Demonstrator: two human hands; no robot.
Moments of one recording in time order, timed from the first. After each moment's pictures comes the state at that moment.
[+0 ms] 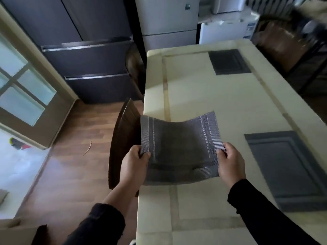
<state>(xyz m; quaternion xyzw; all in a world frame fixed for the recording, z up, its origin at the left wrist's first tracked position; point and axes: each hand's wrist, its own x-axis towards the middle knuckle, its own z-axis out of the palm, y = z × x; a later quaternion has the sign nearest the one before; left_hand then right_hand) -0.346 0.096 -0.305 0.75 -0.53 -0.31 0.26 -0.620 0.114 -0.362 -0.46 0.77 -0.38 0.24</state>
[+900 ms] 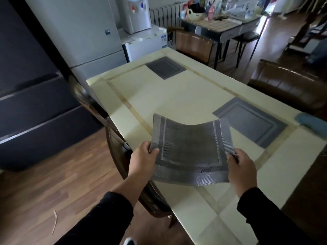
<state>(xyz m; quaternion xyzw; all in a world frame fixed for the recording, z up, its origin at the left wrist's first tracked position) -0.283 0.003 -0.283 0.50 -0.77 -0.36 0.16 -0.472 0.200 -0.322 -0.21 0.86 -0.46 0.06</state>
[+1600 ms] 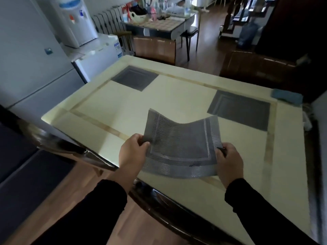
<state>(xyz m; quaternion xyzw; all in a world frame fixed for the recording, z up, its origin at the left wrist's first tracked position) -0.314 -0.232 -0.288 0.35 -0.86 -0.34 0.11 -0.403 0.032 -0.325 -0.01 0.88 -0.47 0.00</state>
